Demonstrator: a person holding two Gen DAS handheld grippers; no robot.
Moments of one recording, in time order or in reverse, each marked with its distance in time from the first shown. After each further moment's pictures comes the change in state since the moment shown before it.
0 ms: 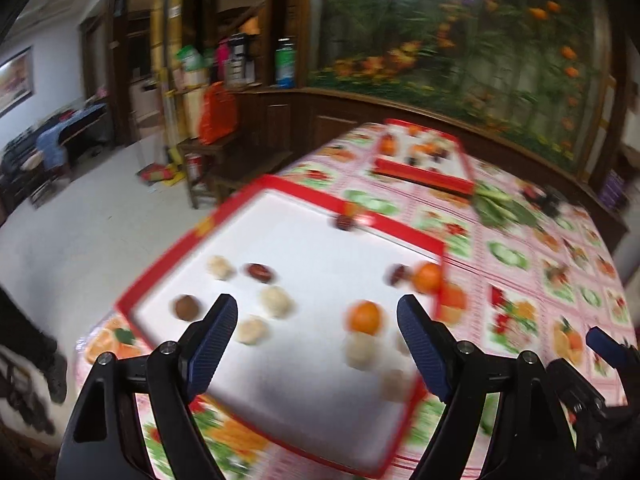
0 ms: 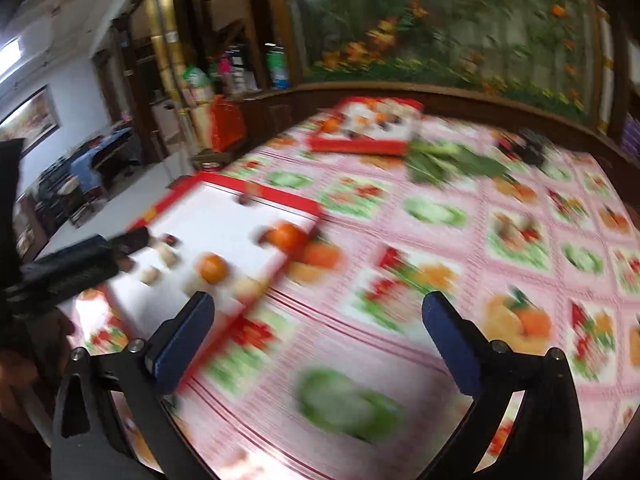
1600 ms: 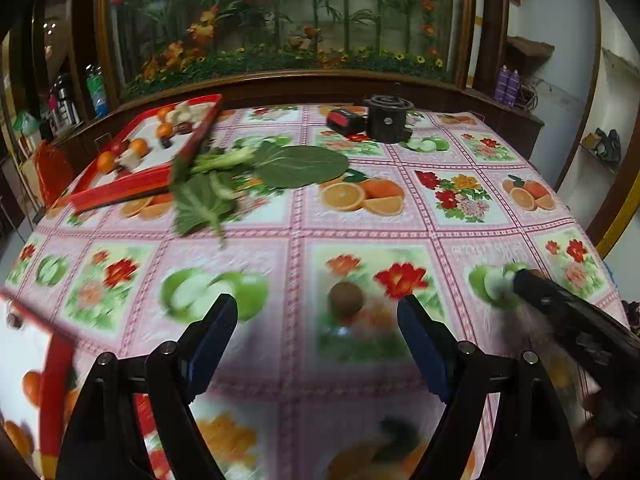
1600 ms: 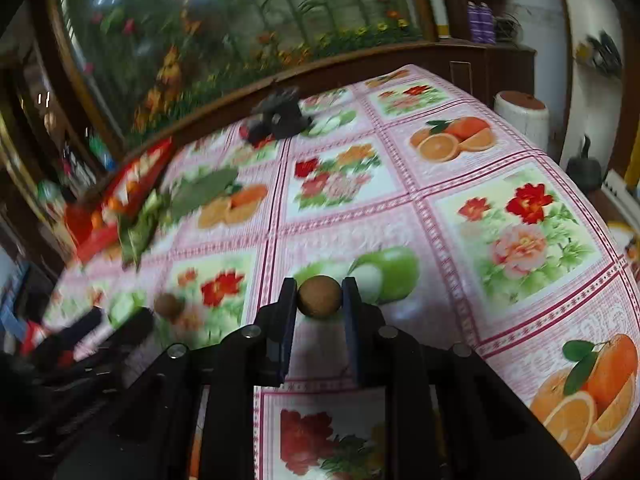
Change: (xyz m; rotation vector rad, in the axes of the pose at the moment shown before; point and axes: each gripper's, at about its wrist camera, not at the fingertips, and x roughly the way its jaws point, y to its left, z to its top) left arm 0.123 -0.311 0.006 0.358 0.078 -0.296; right arm 0.042 -0.290 0.017 0.495 -0.070 -0.285
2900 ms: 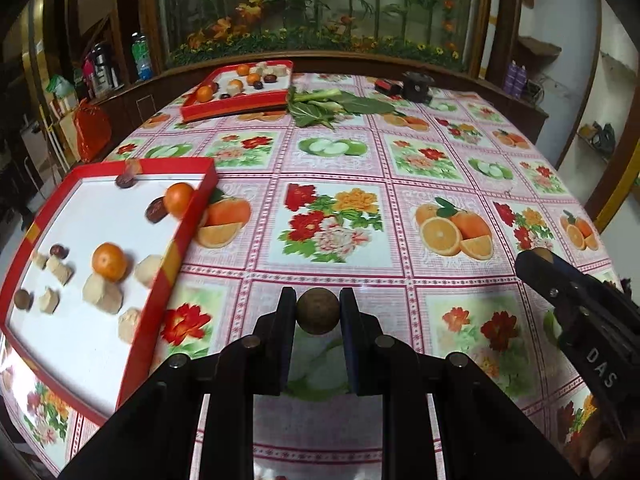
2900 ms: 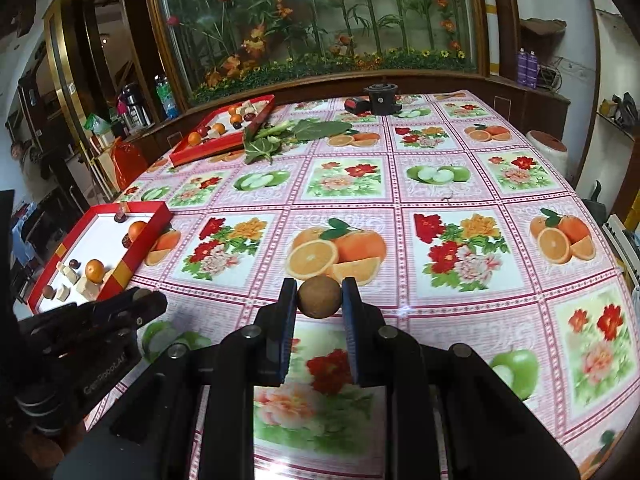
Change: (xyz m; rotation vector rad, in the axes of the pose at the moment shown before) left arm -0.140 0.082 -0.126 -0.068 0.057 0.035; right arm -0.133 0.101 -0.139 -0.241 -0.011 0.055
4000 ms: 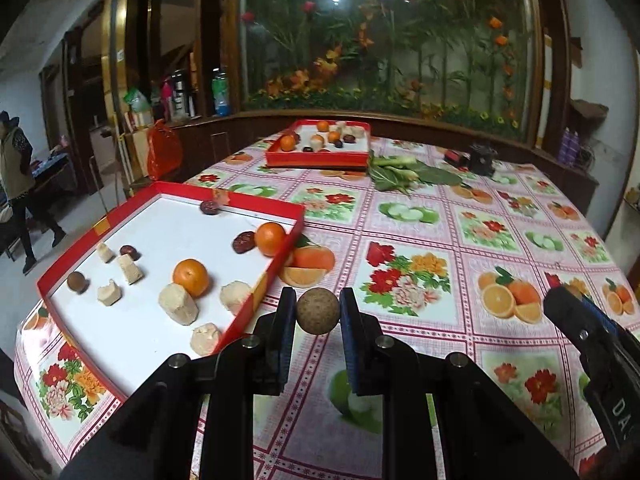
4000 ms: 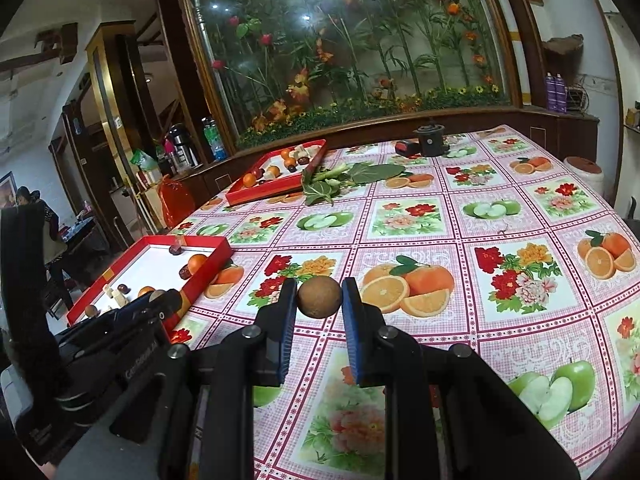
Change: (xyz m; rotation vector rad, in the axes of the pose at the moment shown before) left arm -0.021 0.025 -0.009 -0.157 -0.237 0.204; right arm -0.009 0.024 -0.009 -0.011 -0.178 0.178
